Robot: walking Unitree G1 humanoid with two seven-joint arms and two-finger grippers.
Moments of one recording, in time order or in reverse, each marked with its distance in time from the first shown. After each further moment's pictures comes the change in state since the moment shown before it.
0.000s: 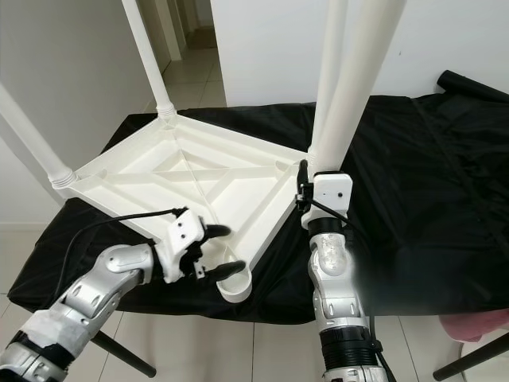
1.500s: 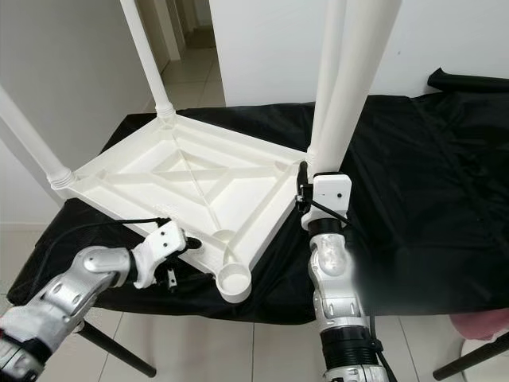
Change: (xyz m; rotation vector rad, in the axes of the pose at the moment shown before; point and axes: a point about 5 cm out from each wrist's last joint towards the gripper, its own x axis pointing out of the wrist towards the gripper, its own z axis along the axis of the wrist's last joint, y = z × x) left arm -0.032 0.017 -0.035 0.020 0.283 -0.016; right arm 0.000 -0.001 -0.003 -0.006 0.012 0.001
